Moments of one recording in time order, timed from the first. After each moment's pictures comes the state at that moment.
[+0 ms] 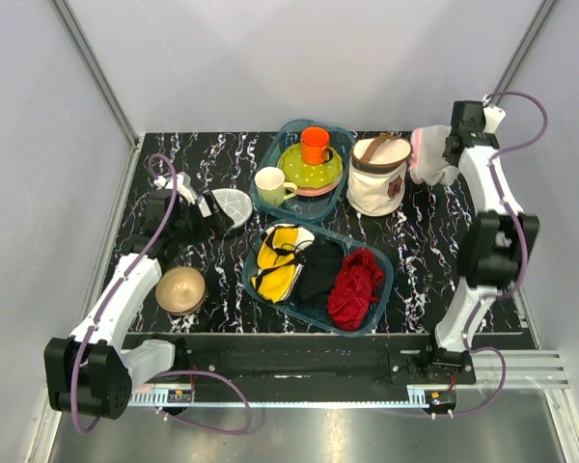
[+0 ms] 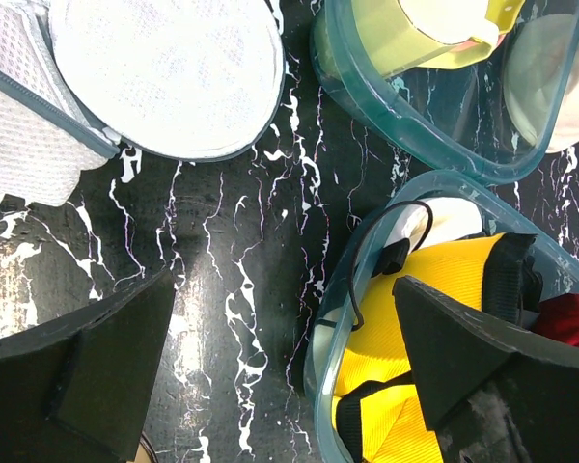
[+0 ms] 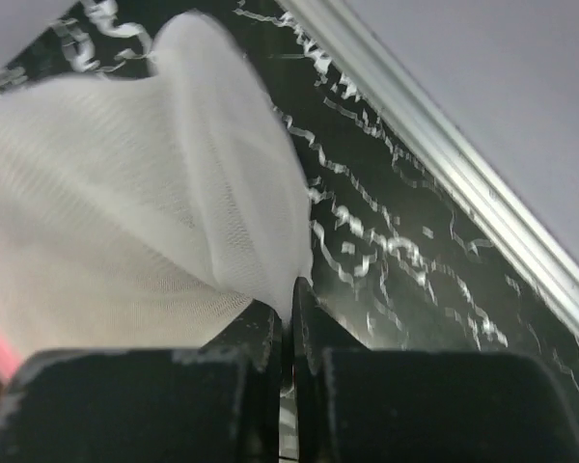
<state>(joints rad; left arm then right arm) -0.13 1.09 0.80 -0.35 0.20 -0.47 -0.11 2.01 1.84 -0.62 0.49 0.42</state>
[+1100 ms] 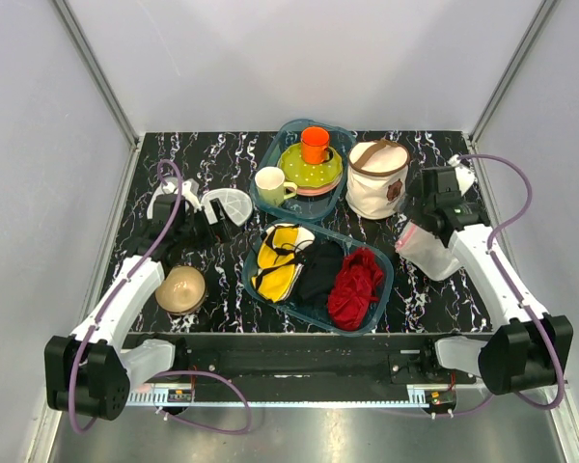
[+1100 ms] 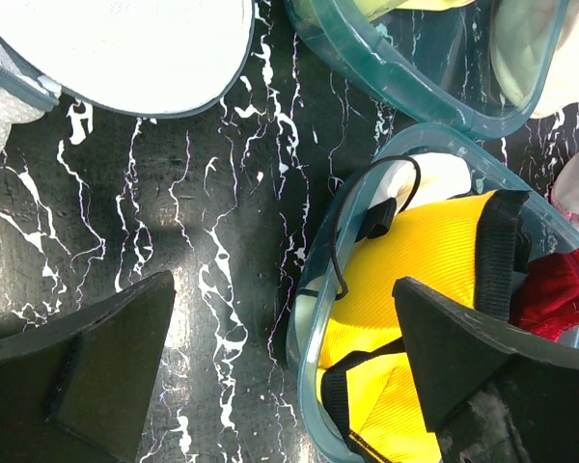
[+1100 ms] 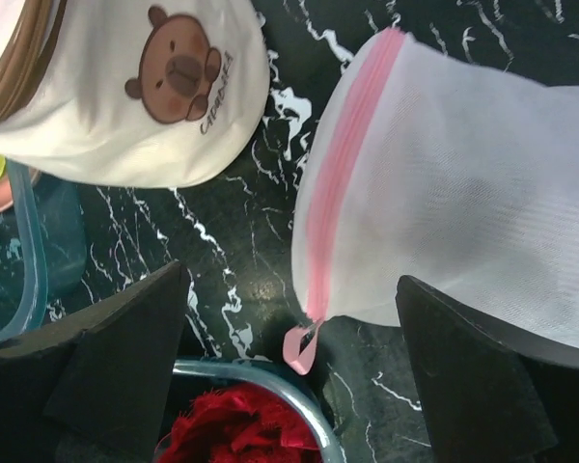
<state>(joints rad) -0.17 1.08 0.76 -0.35 0.26 -0.50 0.14 1.22 1.07 -0.64 0.30 0.65</state>
